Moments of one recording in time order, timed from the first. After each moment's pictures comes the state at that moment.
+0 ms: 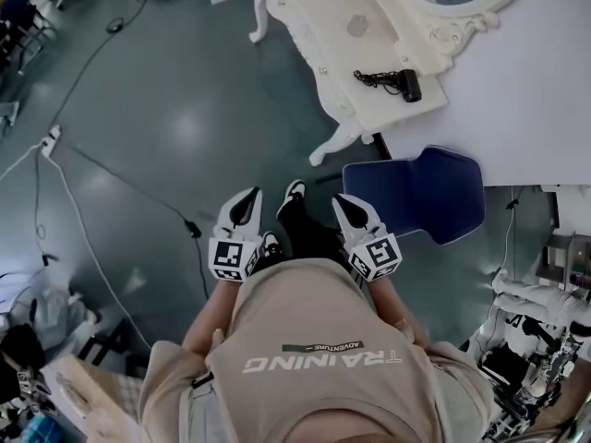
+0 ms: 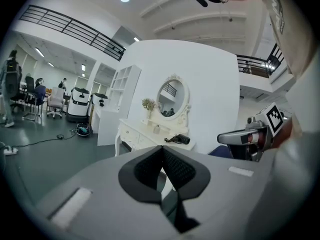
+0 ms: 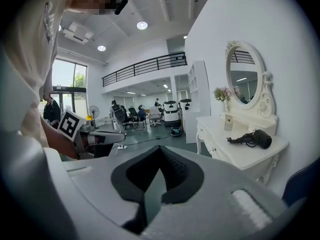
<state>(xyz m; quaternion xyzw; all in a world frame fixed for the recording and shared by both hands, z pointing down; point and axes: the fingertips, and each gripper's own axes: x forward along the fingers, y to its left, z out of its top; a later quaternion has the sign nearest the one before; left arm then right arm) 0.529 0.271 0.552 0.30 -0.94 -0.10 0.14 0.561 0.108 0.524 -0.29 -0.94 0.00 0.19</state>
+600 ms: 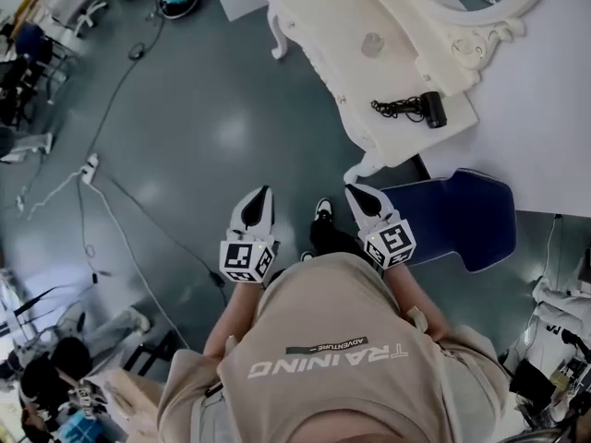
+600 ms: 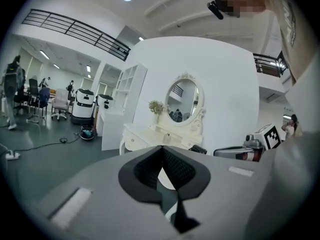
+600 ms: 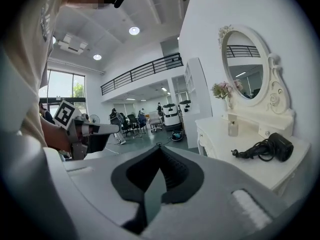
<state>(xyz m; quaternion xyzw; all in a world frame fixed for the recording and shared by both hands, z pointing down) 0.386 0.252 0.510 0.26 -0.95 -0.10 0.15 0.407 0.077 0.529 -0.31 -0.93 0.04 0.18</state>
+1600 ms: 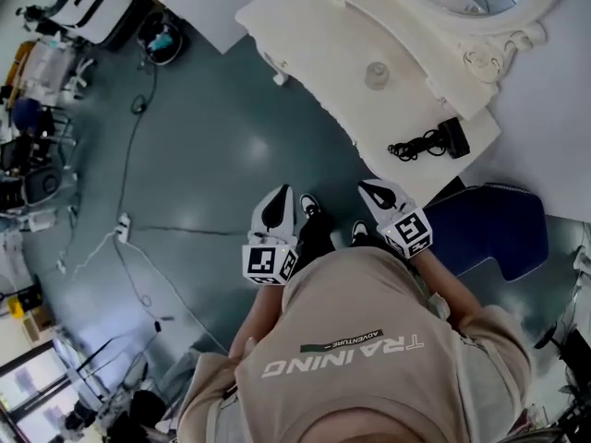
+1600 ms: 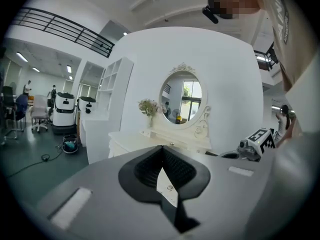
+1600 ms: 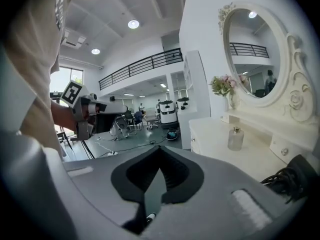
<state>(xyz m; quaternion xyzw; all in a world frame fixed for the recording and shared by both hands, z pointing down) 0.180 0.213 0.485 0.33 -0.93 -0.05 0.13 0.223 0.067 0.557 -0.31 -0.93 0.02 0.19</state>
